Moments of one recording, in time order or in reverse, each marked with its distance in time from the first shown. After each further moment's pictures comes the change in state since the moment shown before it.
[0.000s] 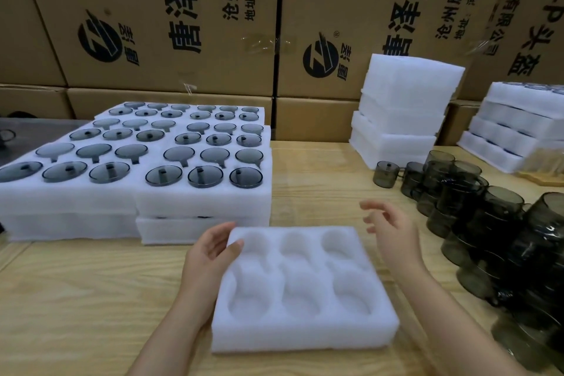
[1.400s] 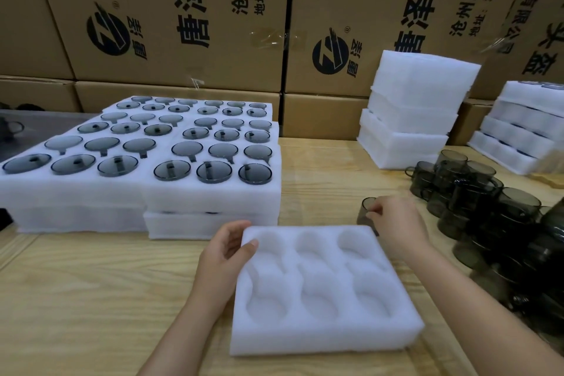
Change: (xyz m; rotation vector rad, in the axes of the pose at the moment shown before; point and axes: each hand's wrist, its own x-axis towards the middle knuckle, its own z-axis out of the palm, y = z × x) left_hand -0.003 0.001 0.003 0.125 -0.079 0.068; right_hand 0.041 0.008 0.007 -0.872 -0.118 -0.050
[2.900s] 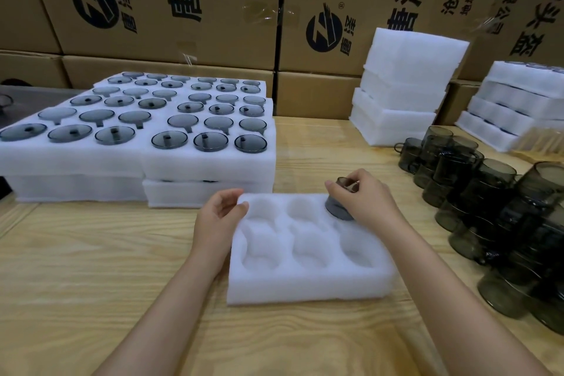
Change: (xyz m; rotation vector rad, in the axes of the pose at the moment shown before) left_hand 0.000 0.002 0.004 -0.058 0.106 -0.045; right_hand -0.053 -0.039 -0.017 0.413 -0.142 0.071
